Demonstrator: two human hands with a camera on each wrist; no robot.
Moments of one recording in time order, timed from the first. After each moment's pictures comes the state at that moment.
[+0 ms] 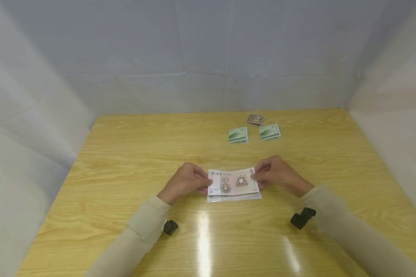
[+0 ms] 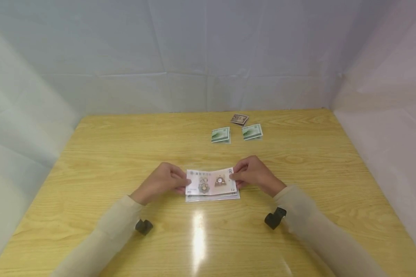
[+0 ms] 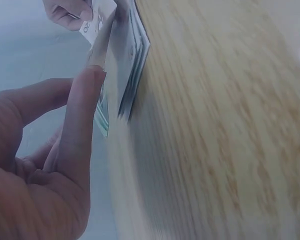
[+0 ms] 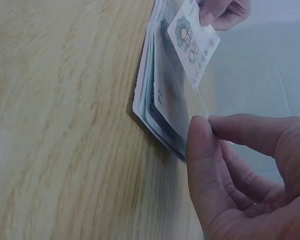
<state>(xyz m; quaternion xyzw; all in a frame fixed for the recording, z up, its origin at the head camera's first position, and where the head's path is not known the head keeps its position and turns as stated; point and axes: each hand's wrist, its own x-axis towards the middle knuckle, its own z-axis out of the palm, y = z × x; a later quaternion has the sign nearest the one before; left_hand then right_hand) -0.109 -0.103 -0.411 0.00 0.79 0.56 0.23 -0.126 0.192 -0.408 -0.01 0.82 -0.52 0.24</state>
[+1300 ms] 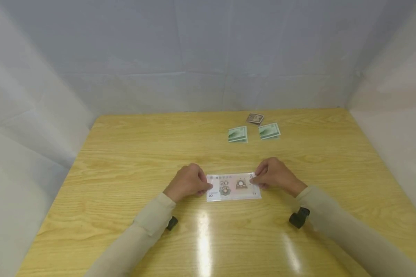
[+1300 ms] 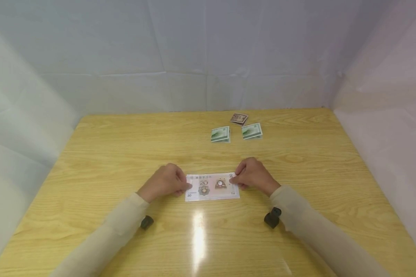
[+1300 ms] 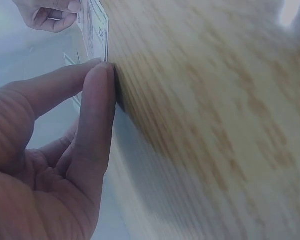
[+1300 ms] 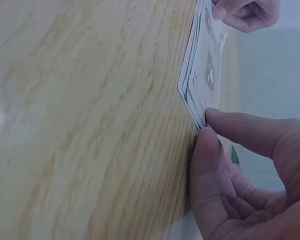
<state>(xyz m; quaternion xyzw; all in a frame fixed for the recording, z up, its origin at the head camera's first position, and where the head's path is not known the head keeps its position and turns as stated) -0.113 -0.099 -0.417 0.07 0.91 0.36 0.20 -0.127 0.192 -0.424 -0.03 0.86 -0.46 0.21</state>
